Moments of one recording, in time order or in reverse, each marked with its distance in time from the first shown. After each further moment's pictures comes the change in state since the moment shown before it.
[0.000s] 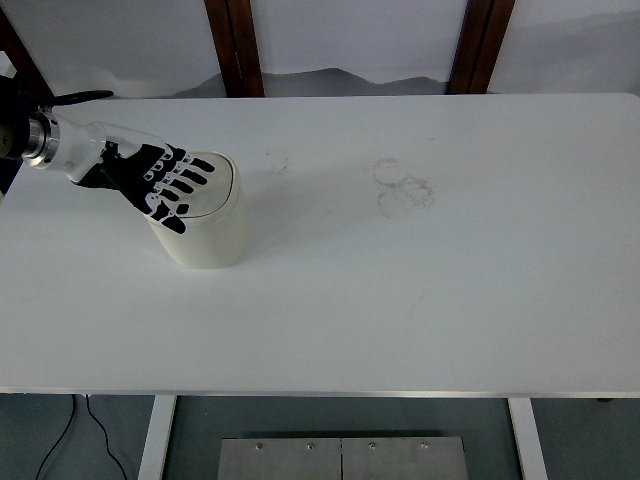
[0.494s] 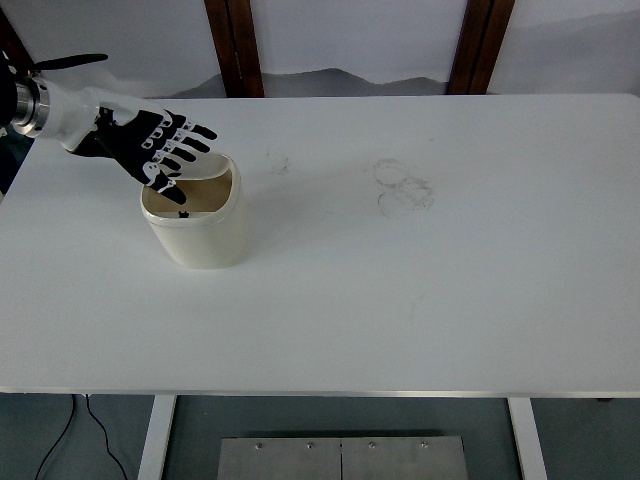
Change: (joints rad) left arm -0.094 0.013 -0.015 0.002 -0.013 -0.010 -0.001; right arm 0.000 0.000 0.001 0.000 0.000 0.000 0.000
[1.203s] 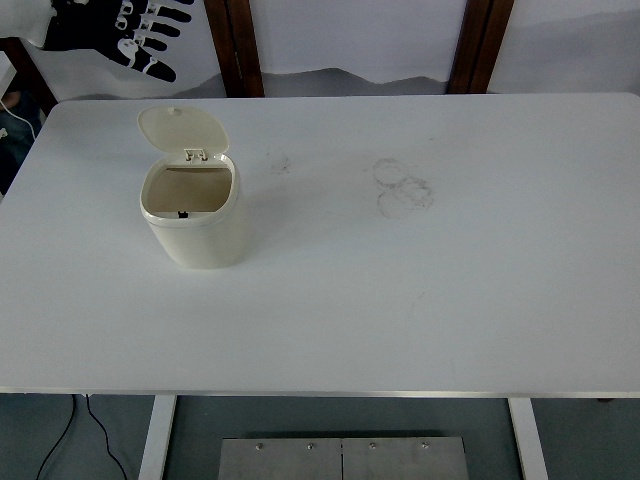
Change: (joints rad) left arm 0.074 0.041 -0.306 0.198 -0.009 0.014 -0.015; right arm -0.002 0.000 0.001 0.000 0.000 0.000 0.000
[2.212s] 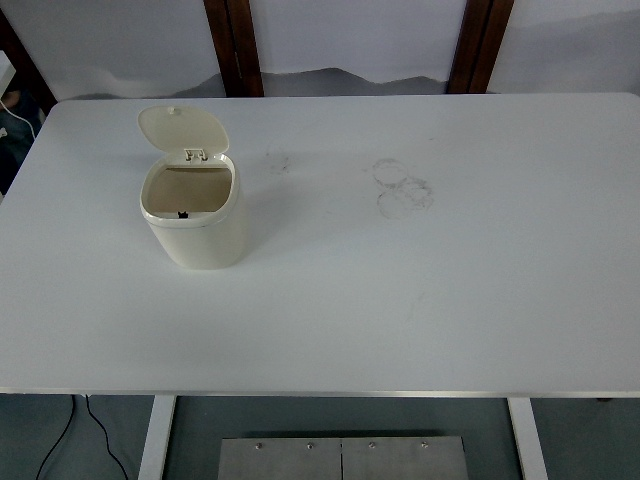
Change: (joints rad) left arm 0.580 -0.019 -0.710 0.366 -0.323 0.047 -0.220; right arm 0.000 0.000 -0.001 0.000 0.000 0.000 0.000
